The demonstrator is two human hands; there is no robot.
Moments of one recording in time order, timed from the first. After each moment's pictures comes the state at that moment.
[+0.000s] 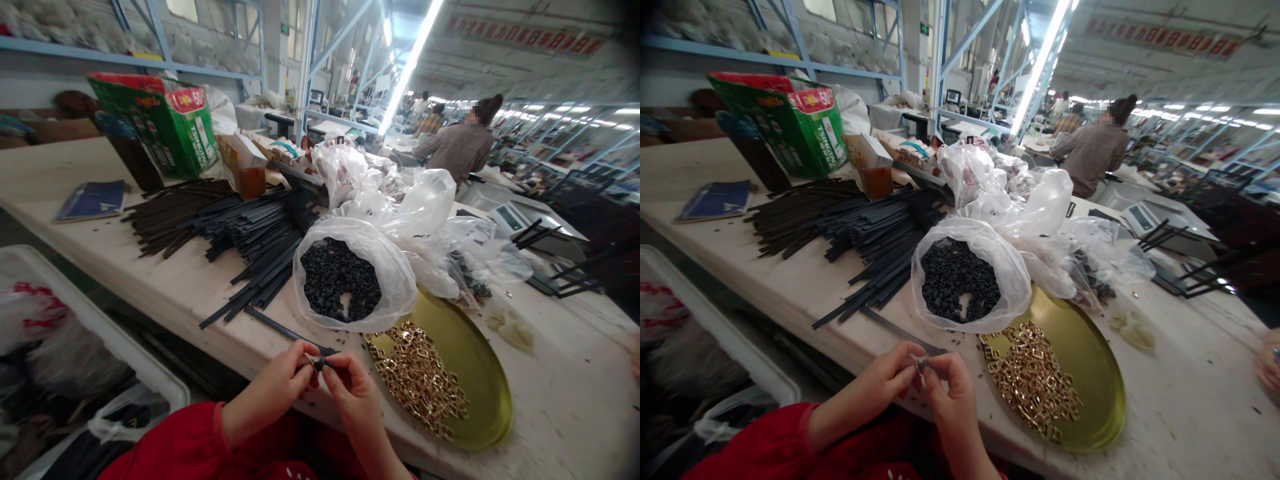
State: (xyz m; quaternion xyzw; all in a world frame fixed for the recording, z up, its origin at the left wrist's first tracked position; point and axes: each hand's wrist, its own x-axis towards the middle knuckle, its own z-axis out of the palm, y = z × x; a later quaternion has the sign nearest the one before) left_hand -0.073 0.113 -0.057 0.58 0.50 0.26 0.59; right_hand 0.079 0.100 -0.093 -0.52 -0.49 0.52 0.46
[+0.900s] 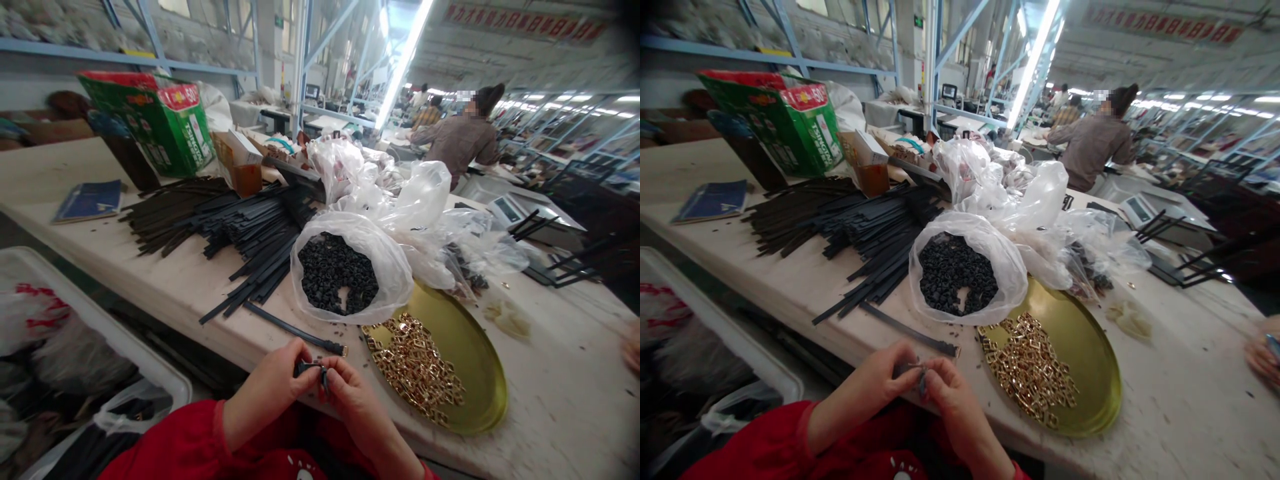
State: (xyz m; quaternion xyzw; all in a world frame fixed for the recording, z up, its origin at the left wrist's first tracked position) left_hand -0.072 0.105 -0.051 0.67 0.58 0.18 0.43; right_hand 0.087 0.087 -0.087 -0.44 -0.31 0.75 0.39
